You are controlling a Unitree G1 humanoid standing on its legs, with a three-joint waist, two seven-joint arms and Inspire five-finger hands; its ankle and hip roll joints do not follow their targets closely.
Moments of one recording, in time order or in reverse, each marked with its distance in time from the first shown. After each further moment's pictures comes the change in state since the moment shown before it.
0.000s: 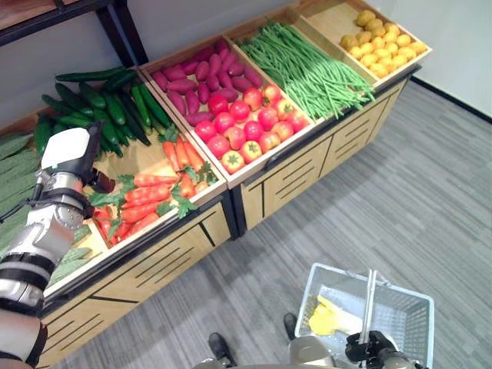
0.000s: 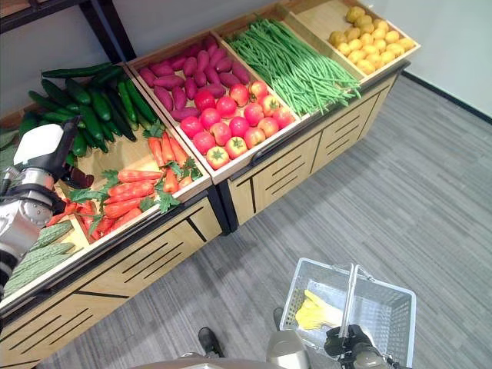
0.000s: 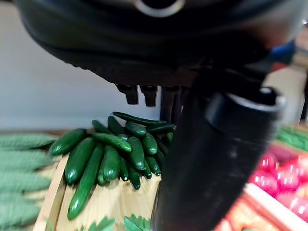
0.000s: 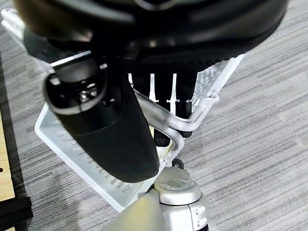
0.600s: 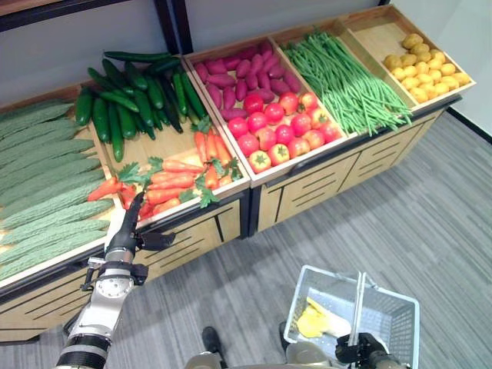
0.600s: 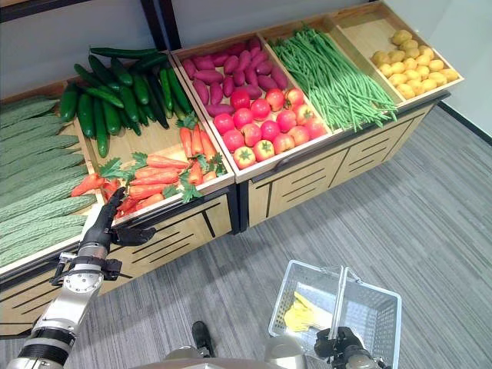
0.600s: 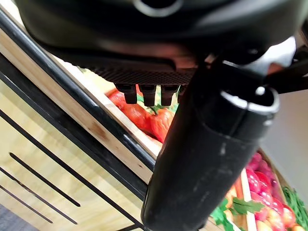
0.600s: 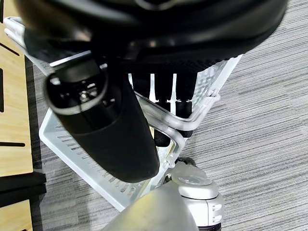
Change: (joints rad) left arm 0.642 -0.476 0.491 -0.472 -0.321 -0.008 -0.054; right arm 0.046 0.058 -0.026 -0.057 0.007 0.016 0.019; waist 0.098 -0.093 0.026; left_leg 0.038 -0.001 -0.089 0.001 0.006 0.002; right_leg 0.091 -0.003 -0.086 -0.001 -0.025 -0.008
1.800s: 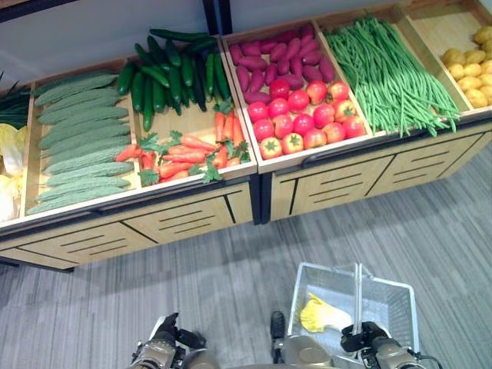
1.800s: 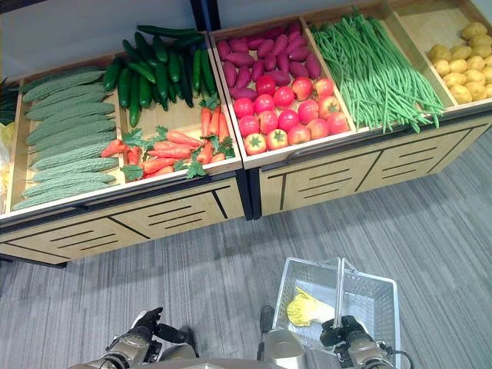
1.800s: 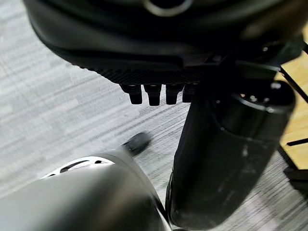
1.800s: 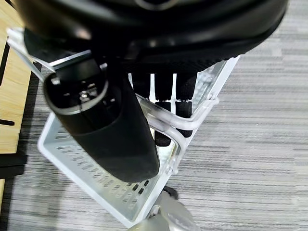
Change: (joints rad) left arm -0.138 -0.324 -0.168 1.030 -0.022 0.019 -0.023; right arm -0.121 -0.034 0.084 0.104 0.010 0.043 -0.005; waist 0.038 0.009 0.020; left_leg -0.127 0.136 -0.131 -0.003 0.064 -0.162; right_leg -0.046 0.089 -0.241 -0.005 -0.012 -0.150
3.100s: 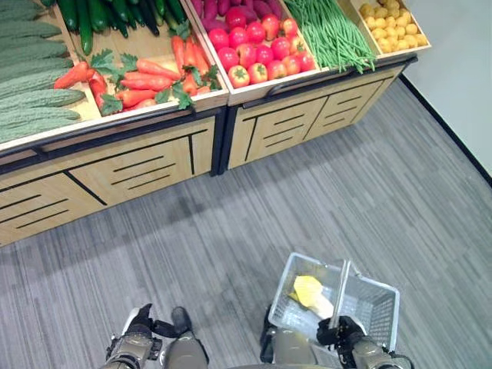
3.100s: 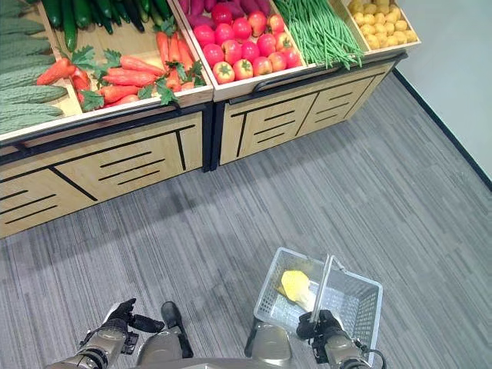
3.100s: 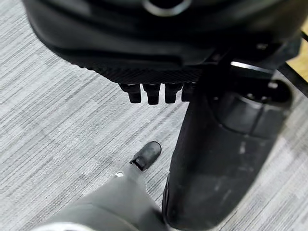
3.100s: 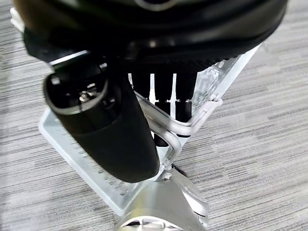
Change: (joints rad) left arm -0.001 0.129 0.062 -0.027 0.022 0.019 0.001; right arm -0.007 0.114 -0.014 -0.047 -0.001 -0.044 -0.031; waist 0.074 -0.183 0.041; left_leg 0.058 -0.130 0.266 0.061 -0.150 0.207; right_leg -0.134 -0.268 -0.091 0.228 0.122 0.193
